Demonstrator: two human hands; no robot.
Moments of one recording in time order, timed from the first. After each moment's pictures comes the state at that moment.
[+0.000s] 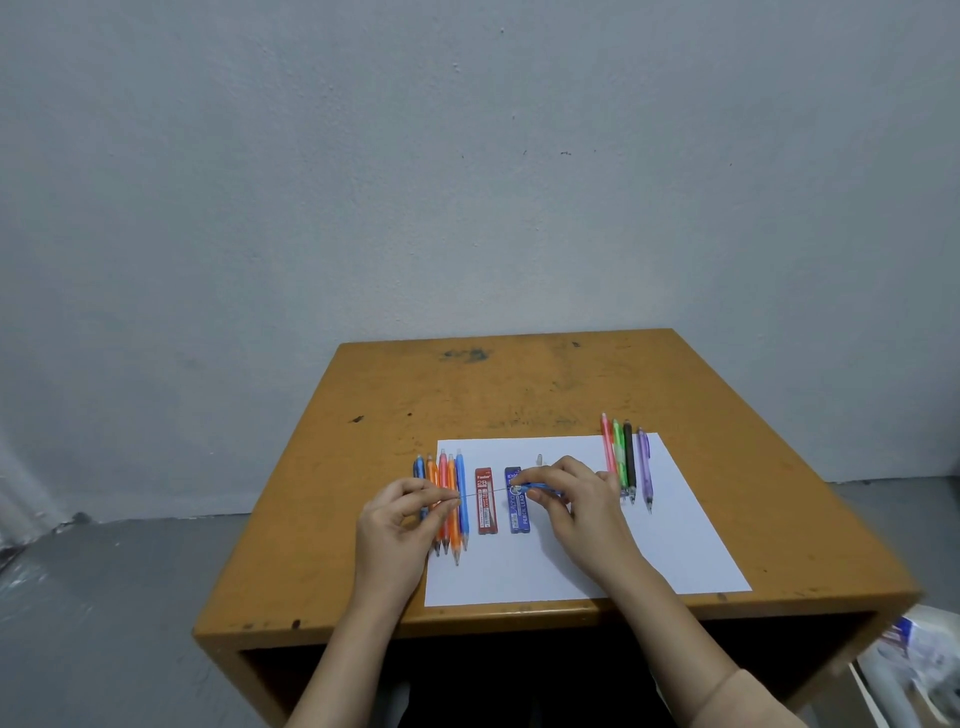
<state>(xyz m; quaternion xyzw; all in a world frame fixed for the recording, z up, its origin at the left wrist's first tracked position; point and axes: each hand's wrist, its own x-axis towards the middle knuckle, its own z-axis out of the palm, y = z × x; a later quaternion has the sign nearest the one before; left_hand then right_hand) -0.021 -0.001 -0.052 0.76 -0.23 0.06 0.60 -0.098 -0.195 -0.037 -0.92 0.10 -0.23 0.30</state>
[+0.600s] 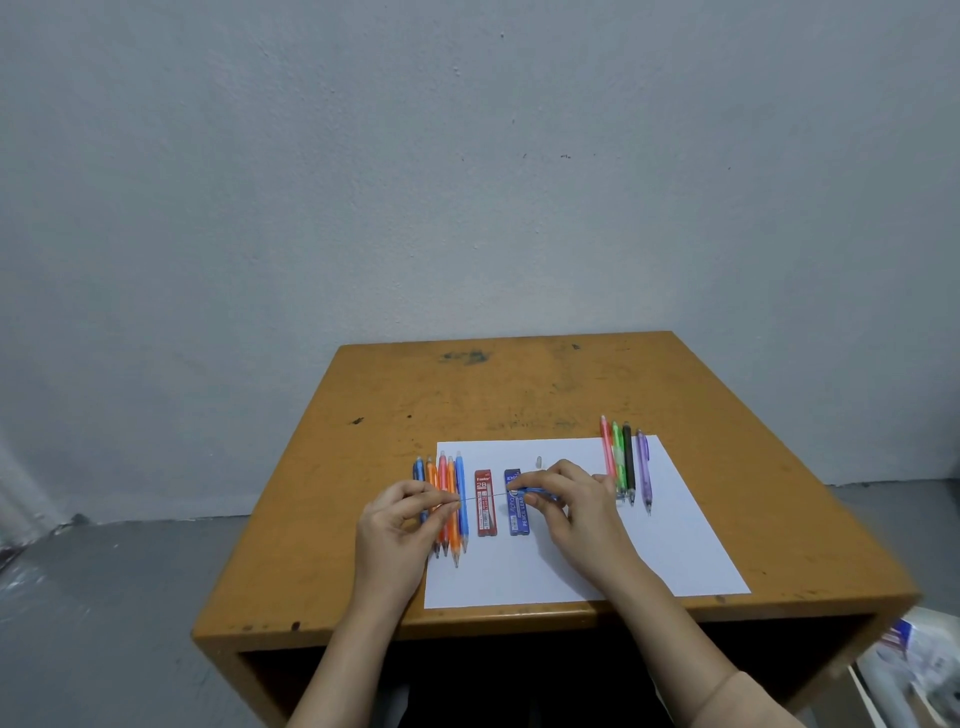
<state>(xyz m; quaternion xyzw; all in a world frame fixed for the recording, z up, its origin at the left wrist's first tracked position) -0.018 -0.002 -0.057 0.77 -0.22 0.06 0.59 -0.097 -0.194 -0.039 -0.92 0.09 -0.22 0.31</state>
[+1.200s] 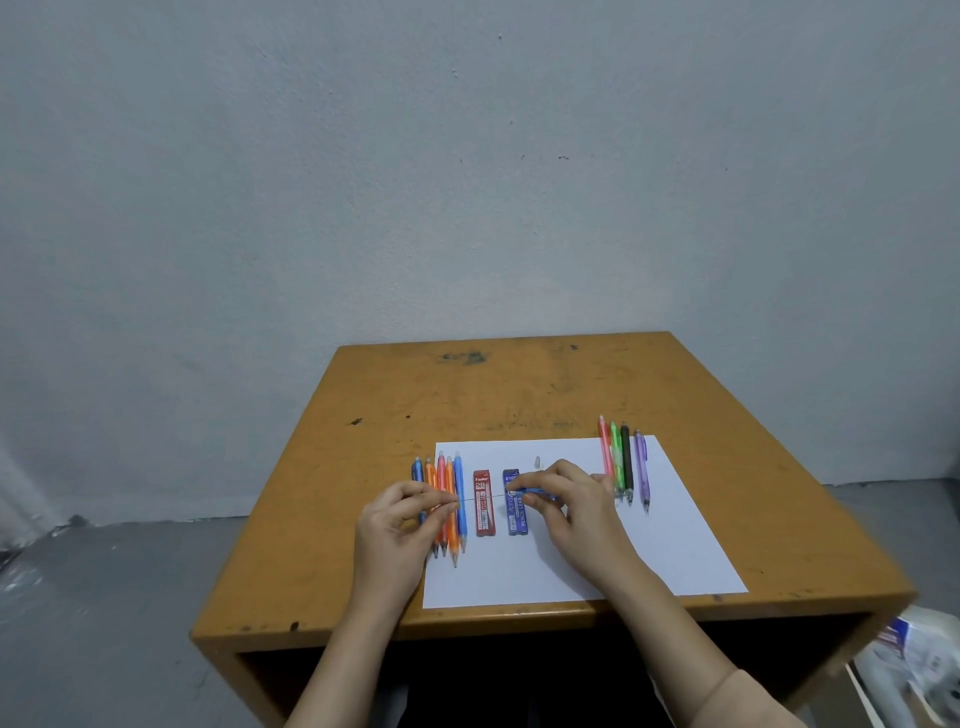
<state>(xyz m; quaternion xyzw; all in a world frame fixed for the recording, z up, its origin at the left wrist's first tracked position) -0.022 -0.001 -0.053 0.77 -0.23 0.07 0.59 -0.099 -0.194 -0.036 -0.92 0.09 -0.20 0.31</state>
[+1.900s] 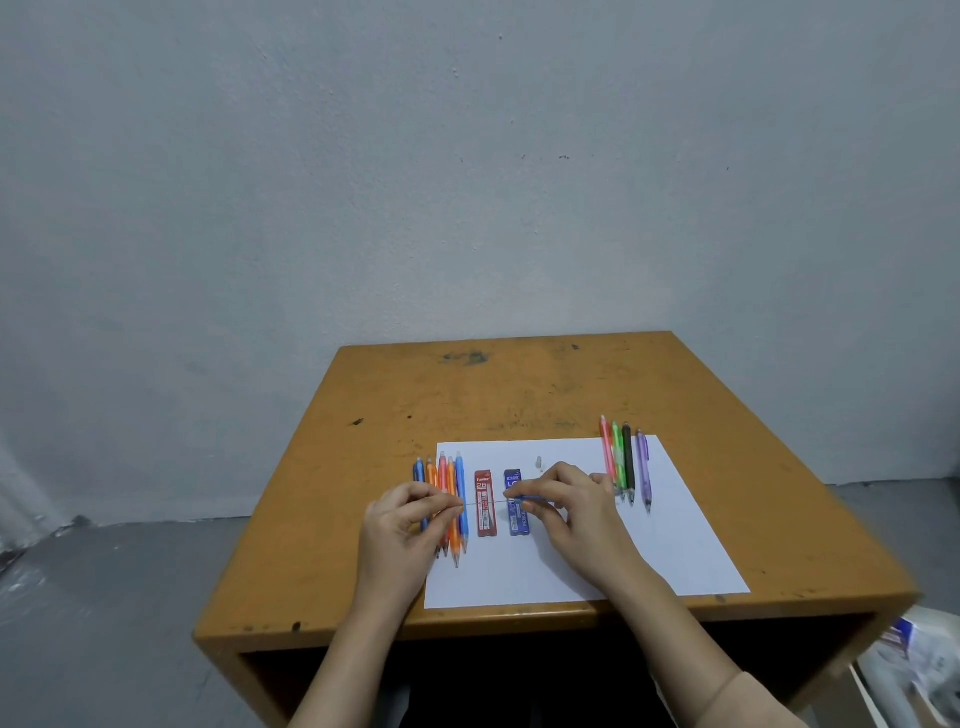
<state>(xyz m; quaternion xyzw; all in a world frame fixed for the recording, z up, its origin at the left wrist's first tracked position) -0.018 -0.003 -0.059 0.80 -0.26 0.11 0.53 -0.100 -0.194 -0.039 -0.94 0.09 -0.19 0.28</state>
